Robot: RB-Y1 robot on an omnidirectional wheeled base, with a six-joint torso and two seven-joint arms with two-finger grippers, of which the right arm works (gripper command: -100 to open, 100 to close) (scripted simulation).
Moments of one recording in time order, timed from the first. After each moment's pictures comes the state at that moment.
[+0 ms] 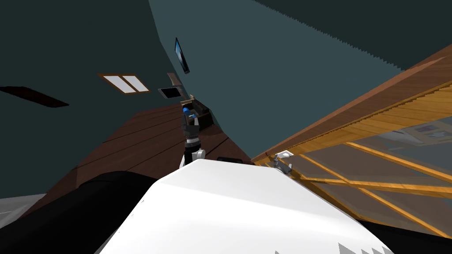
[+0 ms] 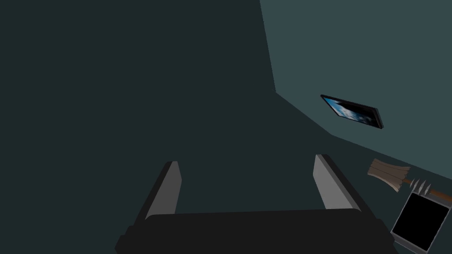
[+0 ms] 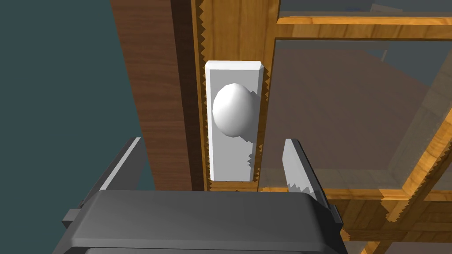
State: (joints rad) arm 0.33 -0.23 -0.11 -0.92 -0.78 -0.95 -1.35
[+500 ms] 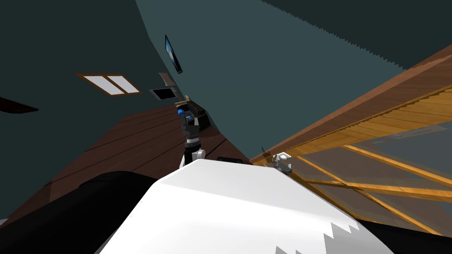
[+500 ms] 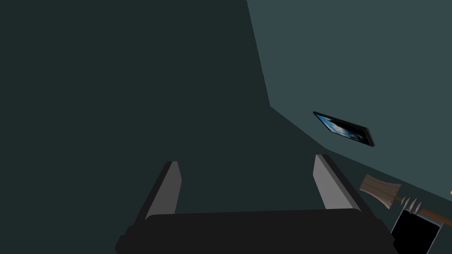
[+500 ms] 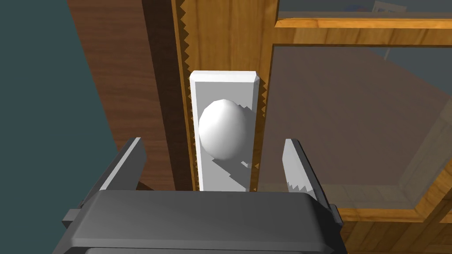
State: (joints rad) arm 0.35 -0.23 -0.13 -0.91 -0.68 -0.94 -1.43
